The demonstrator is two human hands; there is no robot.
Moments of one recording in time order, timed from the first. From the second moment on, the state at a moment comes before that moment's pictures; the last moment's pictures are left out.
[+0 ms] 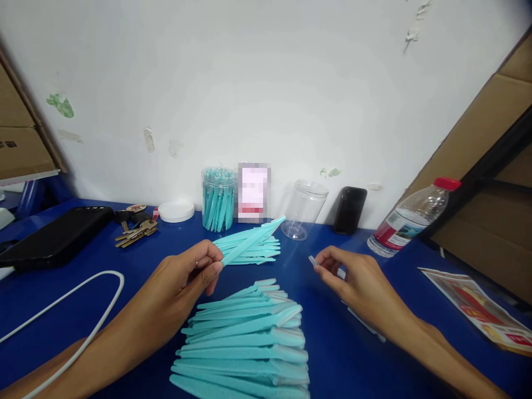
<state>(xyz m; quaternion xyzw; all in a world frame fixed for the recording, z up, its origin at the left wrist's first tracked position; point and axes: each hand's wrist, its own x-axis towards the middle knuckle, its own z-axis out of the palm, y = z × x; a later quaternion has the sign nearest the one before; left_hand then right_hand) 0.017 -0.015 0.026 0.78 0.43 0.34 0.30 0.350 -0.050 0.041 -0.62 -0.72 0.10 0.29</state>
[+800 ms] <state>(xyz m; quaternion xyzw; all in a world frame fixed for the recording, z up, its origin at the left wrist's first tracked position) 0.015 -0.020 0.029 0.82 0.40 0.32 0.25 0.348 -0.051 0.044 -0.61 -0.73 0.09 0.29</state>
